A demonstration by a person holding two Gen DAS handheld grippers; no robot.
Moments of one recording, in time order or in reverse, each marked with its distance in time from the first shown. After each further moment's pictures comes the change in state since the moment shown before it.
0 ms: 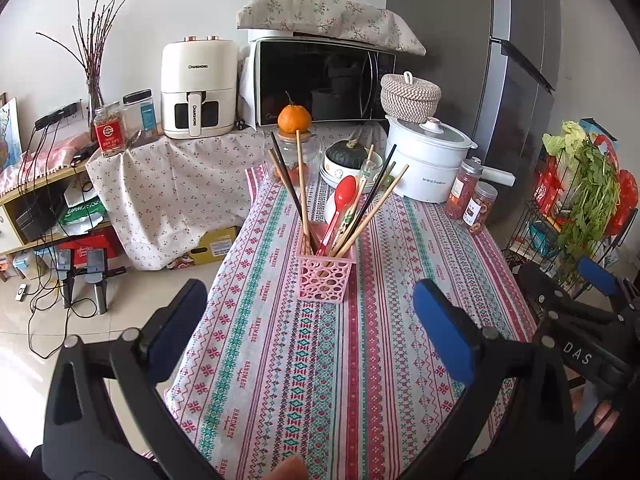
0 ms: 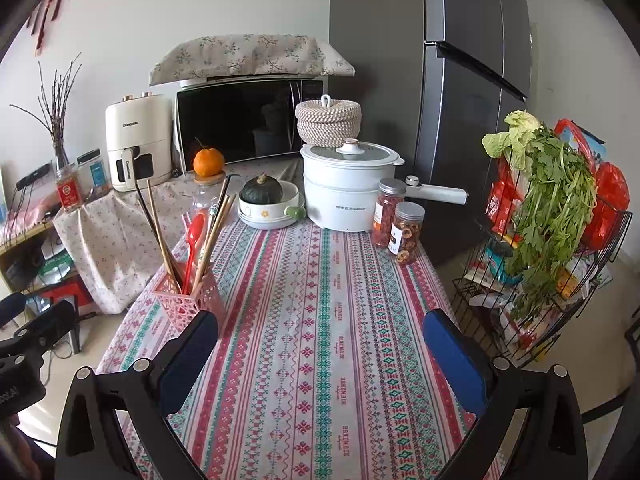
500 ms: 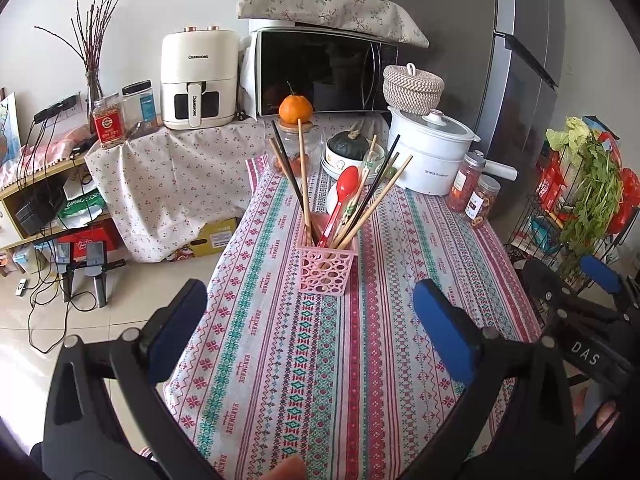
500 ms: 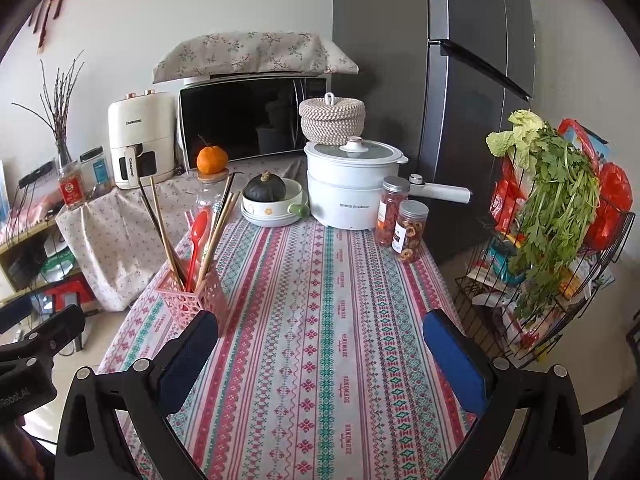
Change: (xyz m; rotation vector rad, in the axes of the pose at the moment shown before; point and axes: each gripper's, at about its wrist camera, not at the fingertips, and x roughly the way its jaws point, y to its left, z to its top) left arm 0.005 0.002 -0.001 0.000 0.032 -0.001; right arm 0.001 0.000 -0.001 -0.006 0.007 0.009
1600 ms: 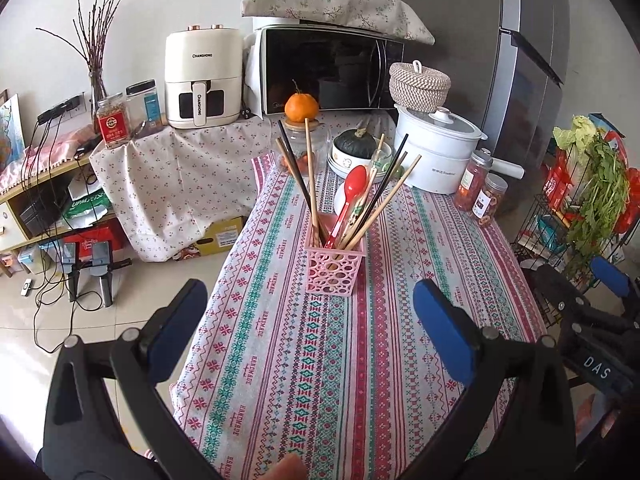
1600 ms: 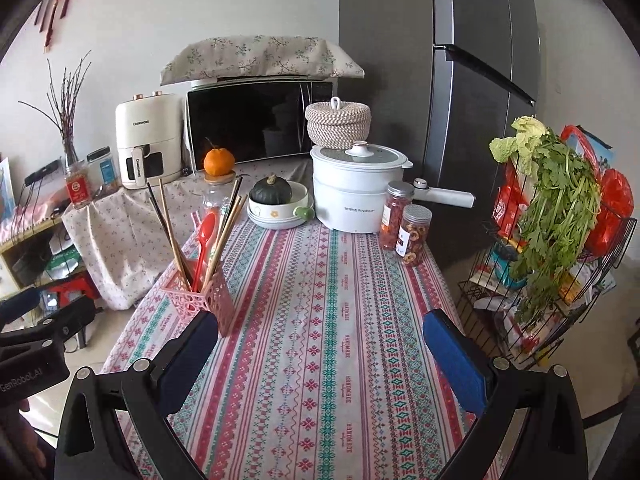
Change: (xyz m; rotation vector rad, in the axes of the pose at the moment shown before) left arm 0.006 0.004 0.001 0.005 0.012 0.019; right arm -0.005 0.002 0.001 -0.018 -0.004 0.016
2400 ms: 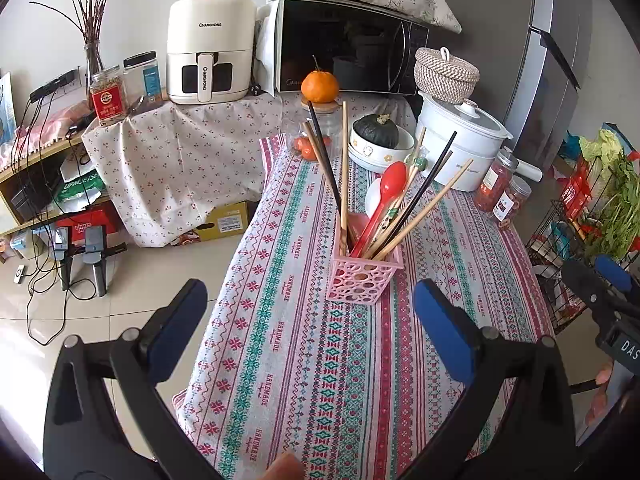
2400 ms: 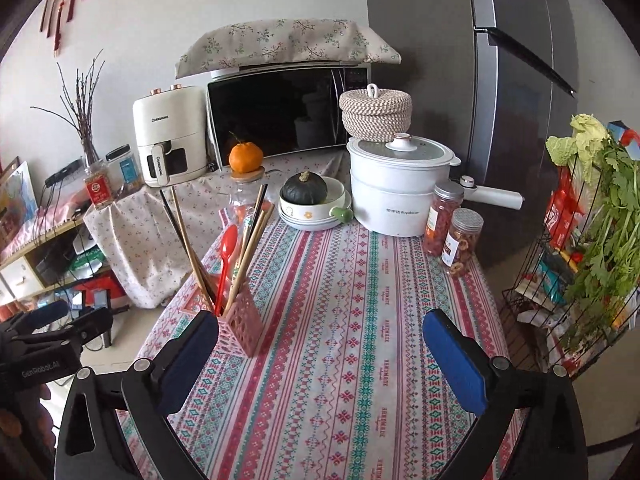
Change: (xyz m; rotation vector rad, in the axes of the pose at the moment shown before) left arm 0.042 0.034 0.021 -0.043 0.085 -0.010; right arm 0.047 0.004 0.029 0.004 0.056 0.126
